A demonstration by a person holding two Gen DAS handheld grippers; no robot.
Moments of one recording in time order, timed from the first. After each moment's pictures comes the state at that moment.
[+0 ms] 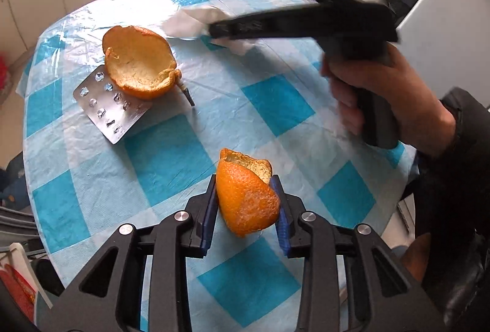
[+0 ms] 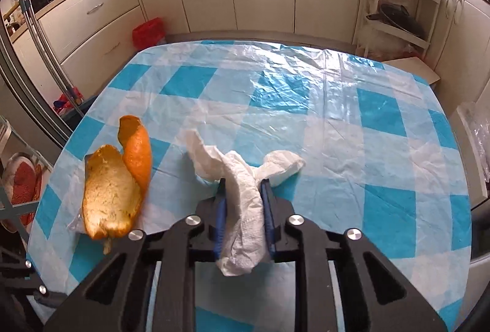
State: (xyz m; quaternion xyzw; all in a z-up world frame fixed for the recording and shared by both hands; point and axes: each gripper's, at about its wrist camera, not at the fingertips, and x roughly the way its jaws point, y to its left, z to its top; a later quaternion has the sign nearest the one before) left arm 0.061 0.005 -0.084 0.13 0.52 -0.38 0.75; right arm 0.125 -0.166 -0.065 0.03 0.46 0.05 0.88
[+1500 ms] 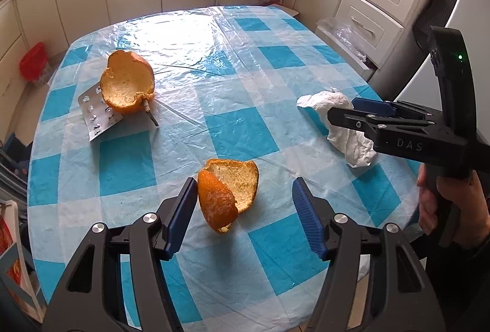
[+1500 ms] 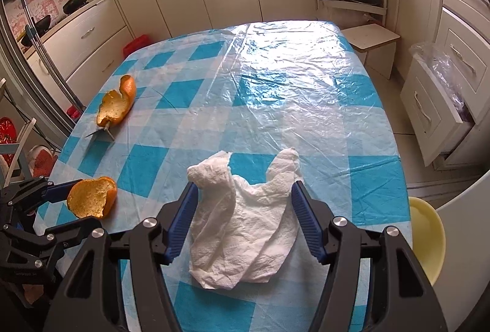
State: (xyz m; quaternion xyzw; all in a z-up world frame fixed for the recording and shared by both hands) left arm 0.010 -0.036 -0.075 0.08 0.47 -0.29 0.83; right arm -0.016 -0.250 -0.057 0.10 0.45 0.02 0.89
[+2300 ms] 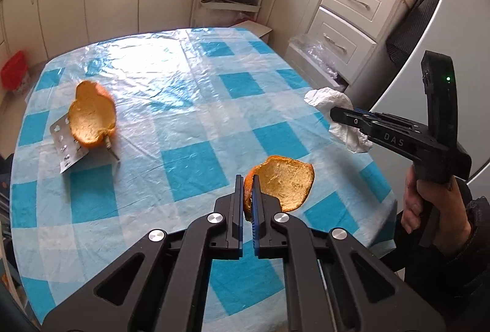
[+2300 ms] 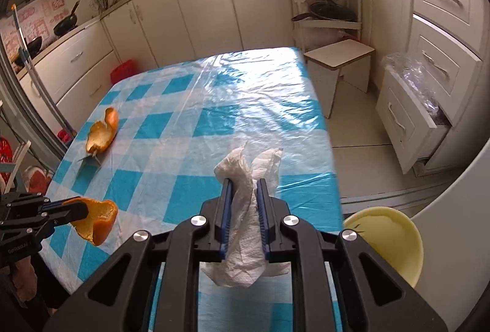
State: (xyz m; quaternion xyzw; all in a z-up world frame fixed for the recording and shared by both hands) left arm 0.008 -0.063 -0.051 0.04 0.43 -0.36 0.83; right arm -0.041 -0.302 -0.031 0.11 0.40 -0.03 0.91
